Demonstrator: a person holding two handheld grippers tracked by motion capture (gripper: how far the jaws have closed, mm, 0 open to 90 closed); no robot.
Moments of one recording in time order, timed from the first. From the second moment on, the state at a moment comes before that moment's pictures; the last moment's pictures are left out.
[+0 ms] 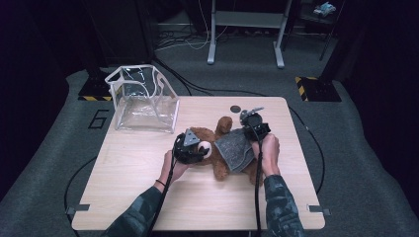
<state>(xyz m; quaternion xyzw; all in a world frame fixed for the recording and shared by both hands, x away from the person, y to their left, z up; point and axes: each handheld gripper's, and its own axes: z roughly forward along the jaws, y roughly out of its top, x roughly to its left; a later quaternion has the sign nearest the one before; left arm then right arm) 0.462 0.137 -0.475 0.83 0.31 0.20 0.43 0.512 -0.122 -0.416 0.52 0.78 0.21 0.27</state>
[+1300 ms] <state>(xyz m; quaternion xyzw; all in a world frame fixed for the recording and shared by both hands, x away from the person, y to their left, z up) 0.462 0.136 -0.474 0.83 0.31 0.20 0.42 0.486 -0.207 -0.418 0.60 0.71 0.24 0.26</state>
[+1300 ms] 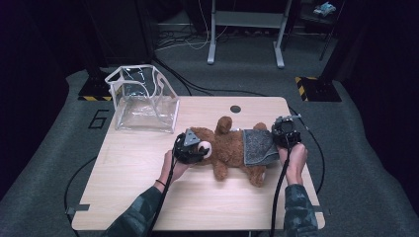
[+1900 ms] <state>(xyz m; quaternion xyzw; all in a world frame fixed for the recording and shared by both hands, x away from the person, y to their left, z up) 0.462 0.136 -0.474 0.83 0.31 0.20 0.42 0.484 -0.136 -0.424 0.53 0.77 0.30 0.21</state>
